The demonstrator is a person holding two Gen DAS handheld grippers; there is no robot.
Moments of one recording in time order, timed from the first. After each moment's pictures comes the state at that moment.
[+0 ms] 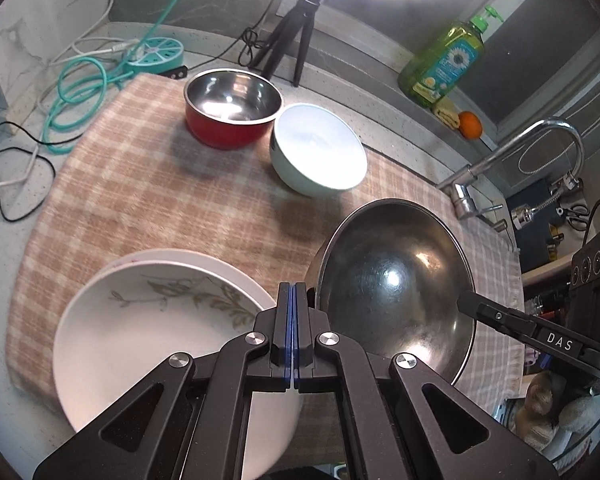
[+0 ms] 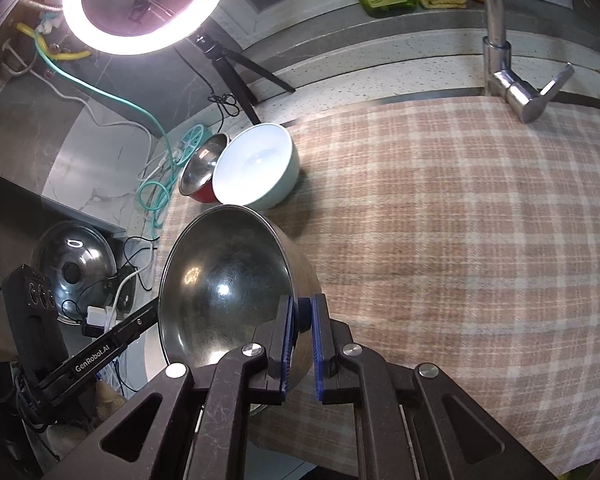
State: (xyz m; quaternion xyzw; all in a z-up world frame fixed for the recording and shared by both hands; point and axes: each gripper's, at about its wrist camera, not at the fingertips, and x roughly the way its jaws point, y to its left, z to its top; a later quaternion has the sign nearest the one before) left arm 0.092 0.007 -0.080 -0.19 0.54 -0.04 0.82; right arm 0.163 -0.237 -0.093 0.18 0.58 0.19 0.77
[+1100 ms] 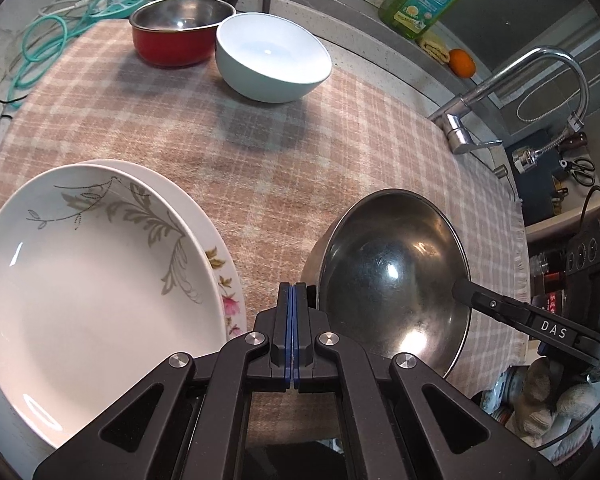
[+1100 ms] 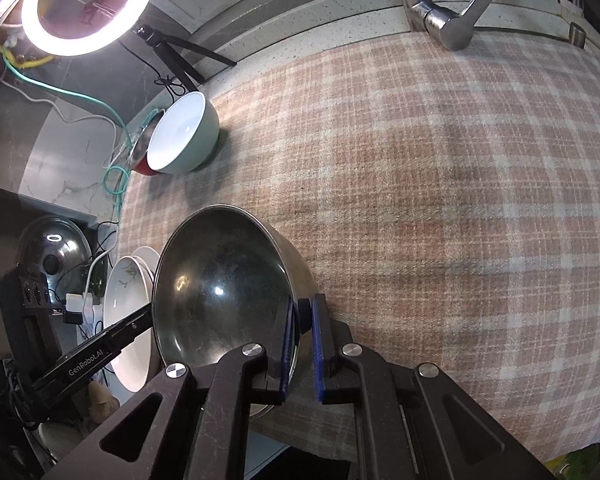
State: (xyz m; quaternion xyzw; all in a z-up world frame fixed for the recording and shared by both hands) left arm 0.075 -0.049 -0.122 -0.17 0.60 -0.07 0.78; right arm 0.135 -0.298 -0.137 0.19 0.62 0.16 0.75
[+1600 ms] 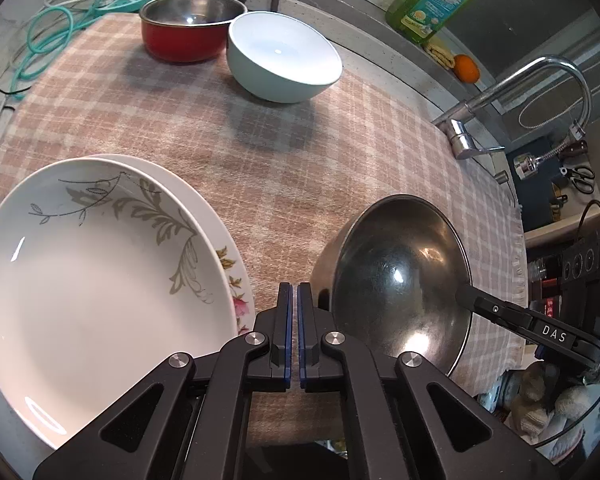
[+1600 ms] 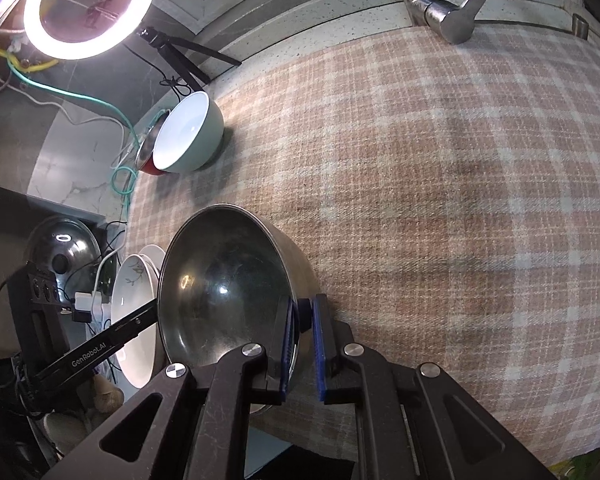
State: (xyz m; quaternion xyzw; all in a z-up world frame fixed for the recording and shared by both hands) left arm 0.073 -0.040 -0.124 -0.19 0.60 -0.06 0.78; right arm 0.133 -0.303 -0.140 0.21 0.61 0.17 0.75
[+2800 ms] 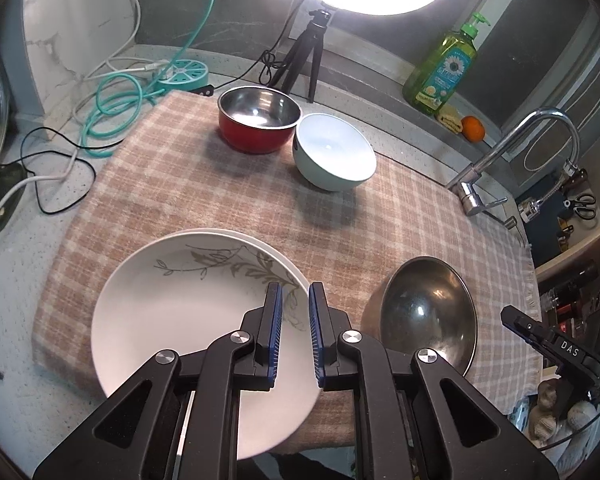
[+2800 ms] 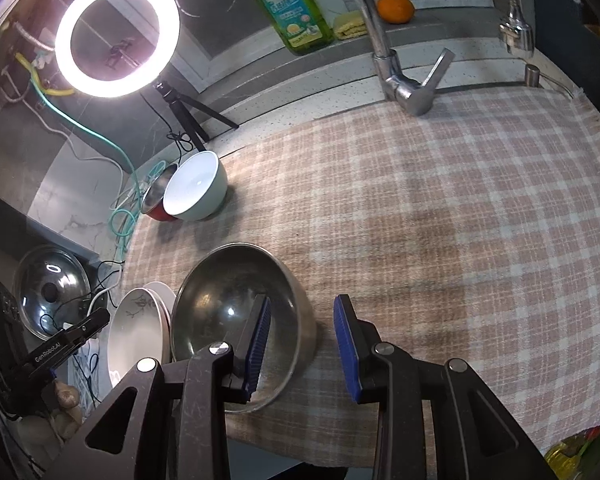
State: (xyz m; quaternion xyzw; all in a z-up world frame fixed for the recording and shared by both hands) left arm 0.049 0.015 -0.064 -0.16 0.51 -0.01 0.85; right arm 0.100 -0.306 -0.090 0.19 0.52 0.12 0.82
